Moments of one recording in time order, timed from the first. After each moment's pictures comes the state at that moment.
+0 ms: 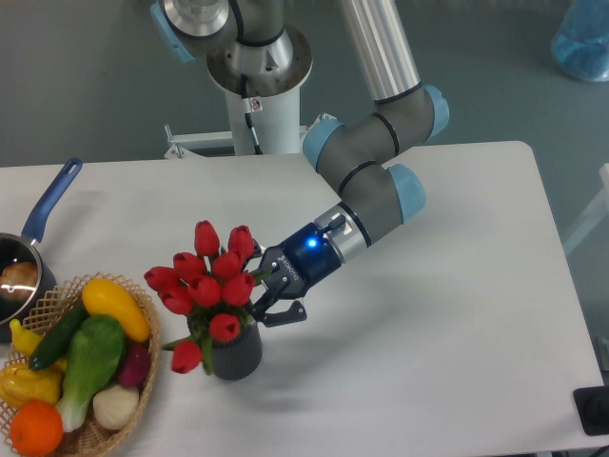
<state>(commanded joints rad) 2.58 -2.04 -1.88 -0.73 0.15 1.46</state>
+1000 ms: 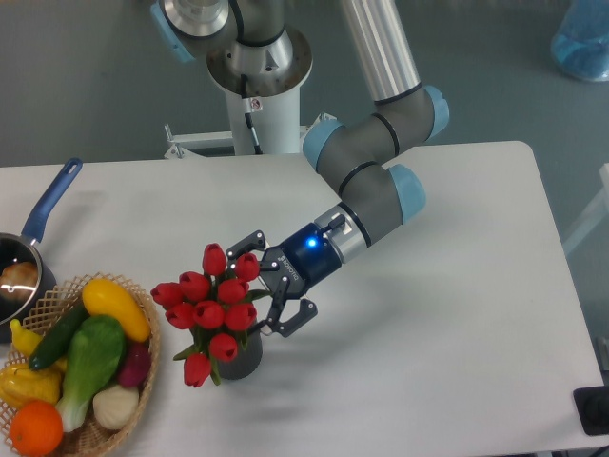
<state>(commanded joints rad) 2.58 -2.03 -1.87 -0.73 0.16 1.48</state>
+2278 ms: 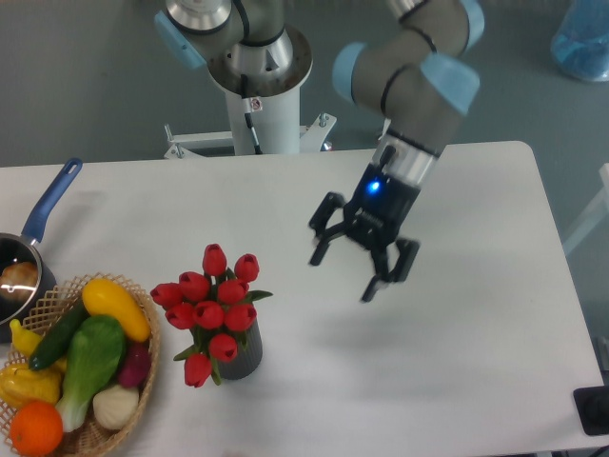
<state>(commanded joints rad) 2.78 -1.65 -1.86 -0.77 1.04 1.32</state>
